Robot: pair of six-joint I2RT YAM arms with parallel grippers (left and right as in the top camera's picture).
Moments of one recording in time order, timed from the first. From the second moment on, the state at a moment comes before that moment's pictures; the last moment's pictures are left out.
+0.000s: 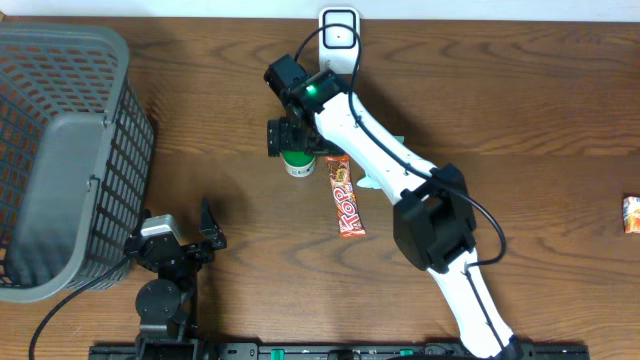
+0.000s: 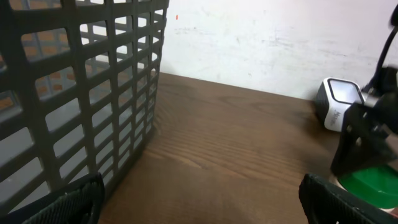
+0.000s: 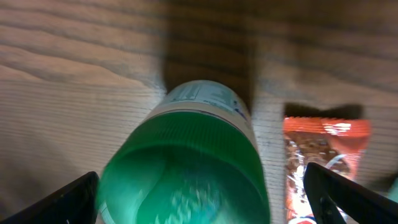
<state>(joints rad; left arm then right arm) -0.05 0.02 0.02 -0.11 -0.19 -0.15 0.68 2.40 2.21 -1.19 -0.07 0.65</state>
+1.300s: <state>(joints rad) -0.05 0.02 0.02 -0.11 -0.19 -0.15 0.67 2.51 2.32 -1.52 -0.16 0.63</state>
